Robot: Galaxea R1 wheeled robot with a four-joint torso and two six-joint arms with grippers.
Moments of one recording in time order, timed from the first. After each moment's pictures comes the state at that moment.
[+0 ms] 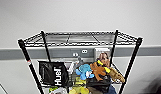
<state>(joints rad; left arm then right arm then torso) 0.98 2.10 -1.21 -0.44 0.01 0.15 -1.05 2.15 -1.17 0.44 0.24 -0.01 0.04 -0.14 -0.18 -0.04</state>
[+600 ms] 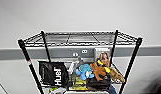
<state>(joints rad) 0.88 1.98 -1.03 -0.44 0.00 0.15 -0.96 2.04 -0.99 0.44 0.26 -0.01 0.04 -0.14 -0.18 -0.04</state>
